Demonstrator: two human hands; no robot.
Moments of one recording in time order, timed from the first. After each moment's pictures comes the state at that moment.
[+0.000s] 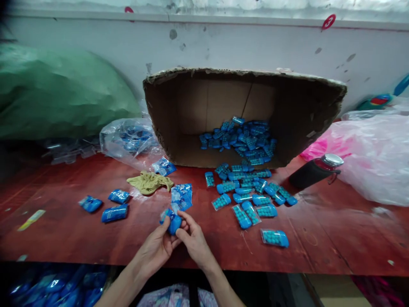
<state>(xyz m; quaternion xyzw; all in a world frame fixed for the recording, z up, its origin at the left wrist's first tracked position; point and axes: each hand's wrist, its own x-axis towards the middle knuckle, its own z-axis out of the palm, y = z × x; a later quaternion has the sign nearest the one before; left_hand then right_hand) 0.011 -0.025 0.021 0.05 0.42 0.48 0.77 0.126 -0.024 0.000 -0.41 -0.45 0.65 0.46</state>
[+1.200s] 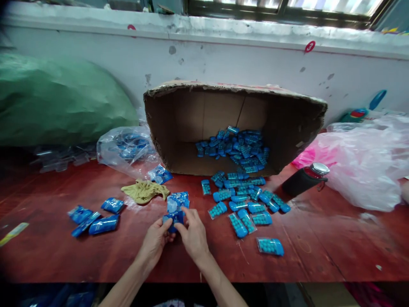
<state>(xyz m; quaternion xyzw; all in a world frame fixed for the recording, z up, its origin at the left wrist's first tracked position) 0.006 0.009 -0.005 0.23 0.53 0.49 0.66 0.130 0.011 0.004 -0.56 -0.63 0.36 0.41</state>
